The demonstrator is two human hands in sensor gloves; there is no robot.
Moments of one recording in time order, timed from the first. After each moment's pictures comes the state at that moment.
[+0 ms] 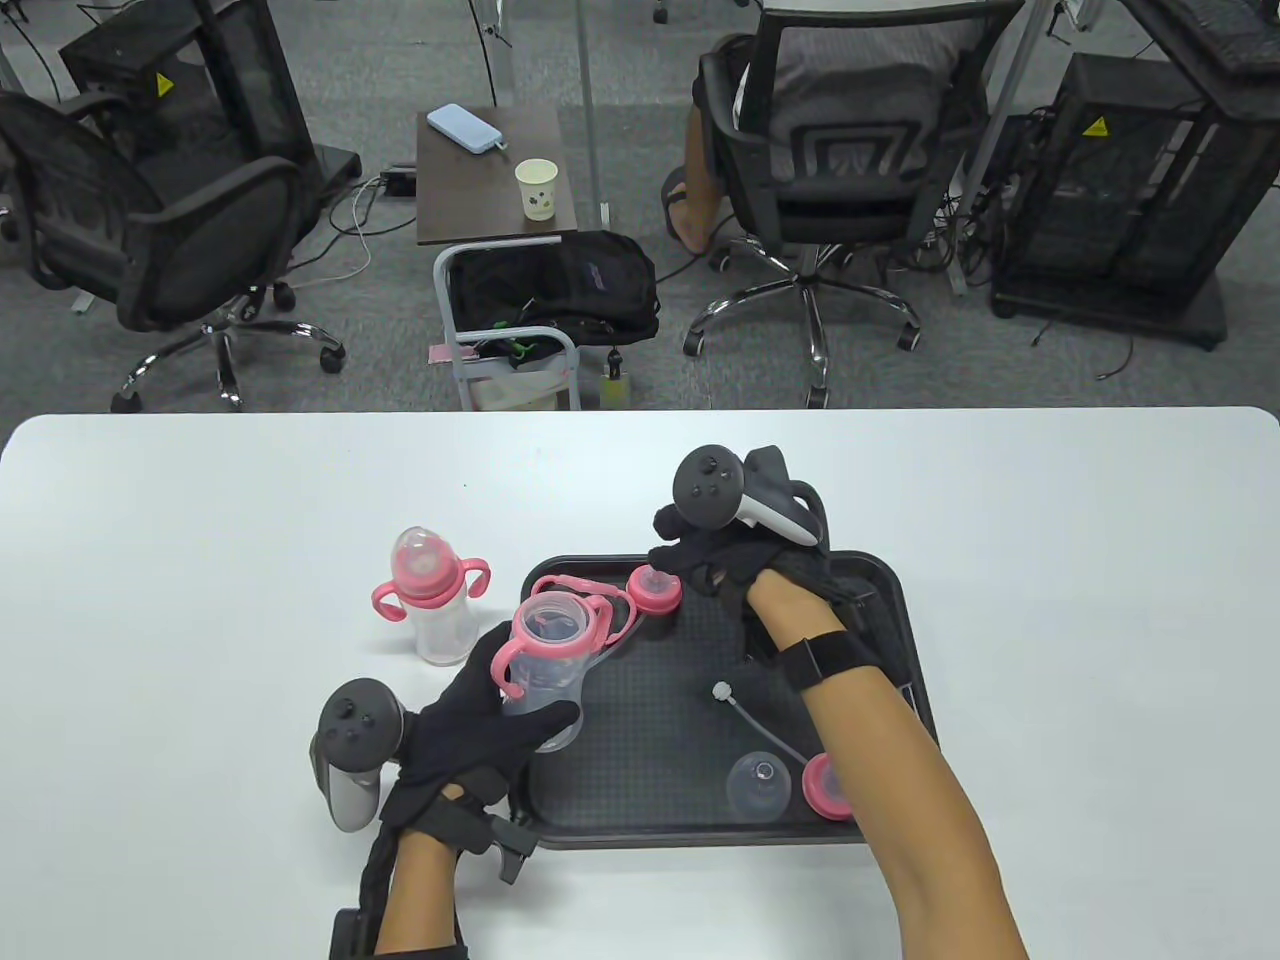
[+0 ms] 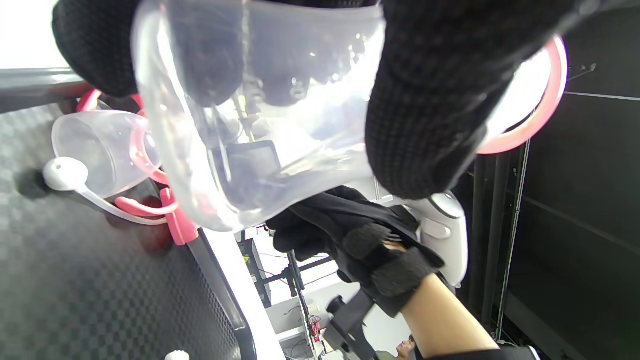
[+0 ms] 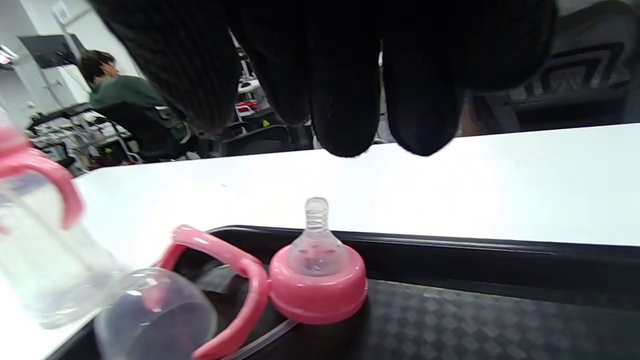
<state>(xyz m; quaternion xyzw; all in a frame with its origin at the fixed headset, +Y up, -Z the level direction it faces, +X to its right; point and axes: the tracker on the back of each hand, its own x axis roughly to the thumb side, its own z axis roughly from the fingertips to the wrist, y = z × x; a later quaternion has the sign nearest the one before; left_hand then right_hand) -0.214 -0.728 -0.286 0.01 -0.11 0.60 0.79 0.054 -0.663 -0.470 0.16 0.11 0.97 0.12</state>
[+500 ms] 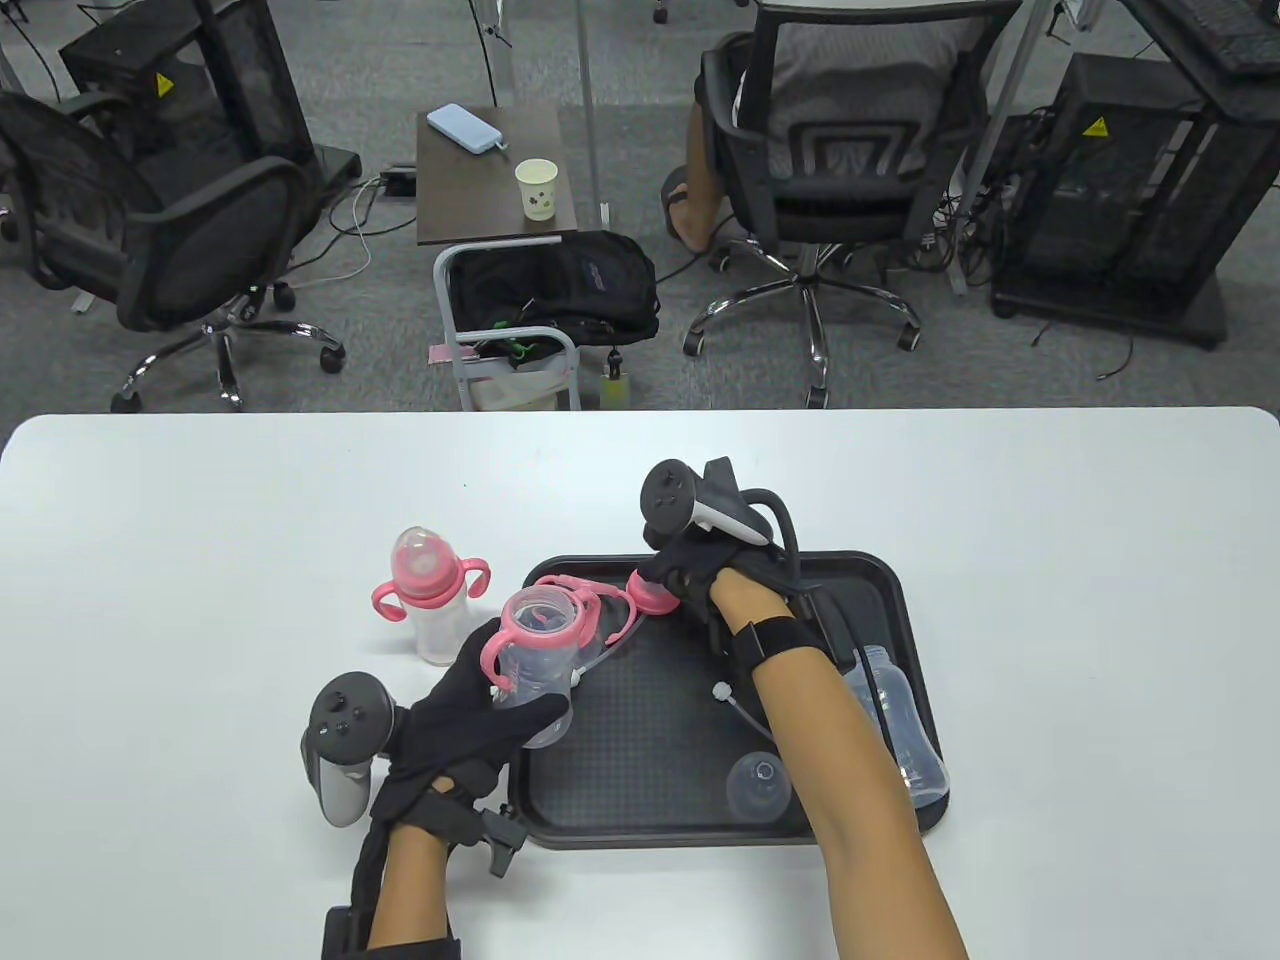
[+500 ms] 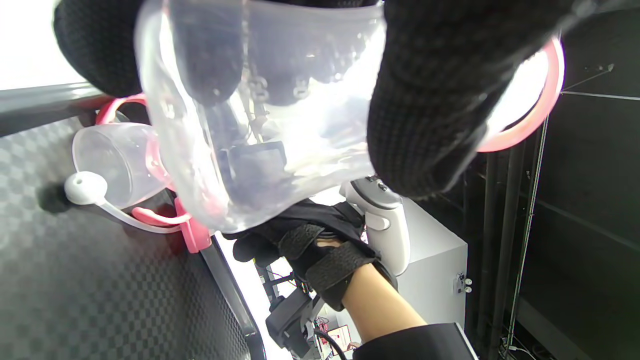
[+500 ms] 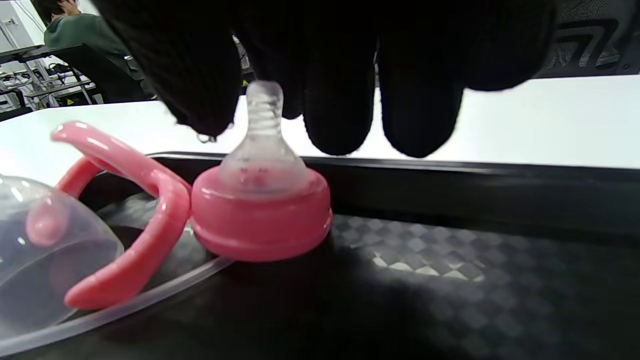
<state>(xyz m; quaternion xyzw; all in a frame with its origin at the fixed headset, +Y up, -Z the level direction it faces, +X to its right) -0.221 -0.730 -0.290 0.00 -0.10 0.60 0.79 0.038 -0.718 -0.492 0.16 0.14 0.97 0.08</state>
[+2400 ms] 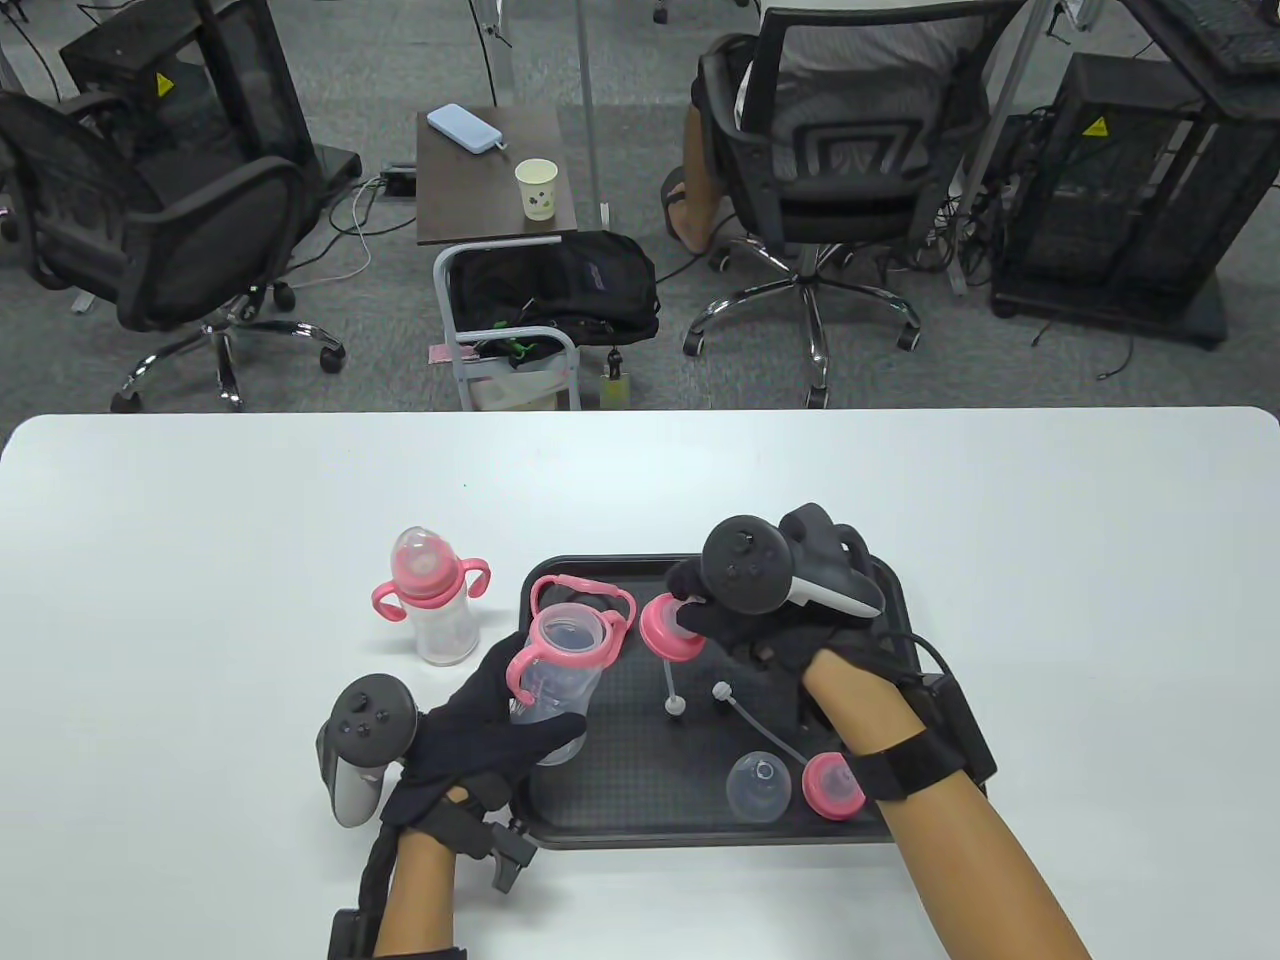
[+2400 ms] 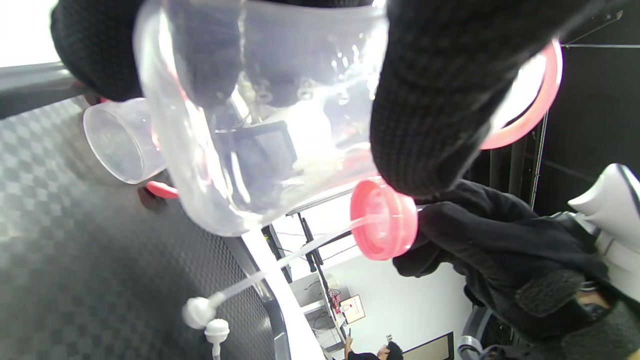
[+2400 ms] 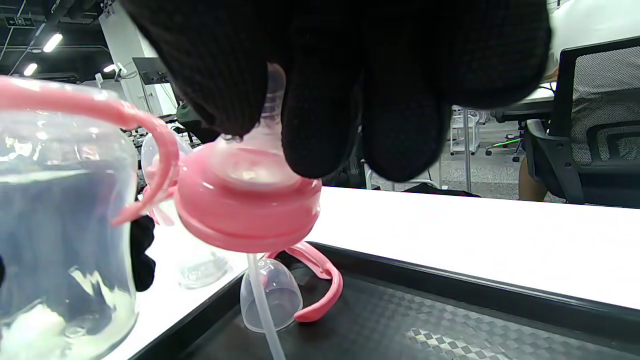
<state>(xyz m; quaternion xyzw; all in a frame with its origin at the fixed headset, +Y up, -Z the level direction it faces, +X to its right) -0.207 -0.731 -0.287 -0.02 -0.13 0.56 0.81 0.081 -0.590 -0.361 0.27 0.05 0.96 0.11</state>
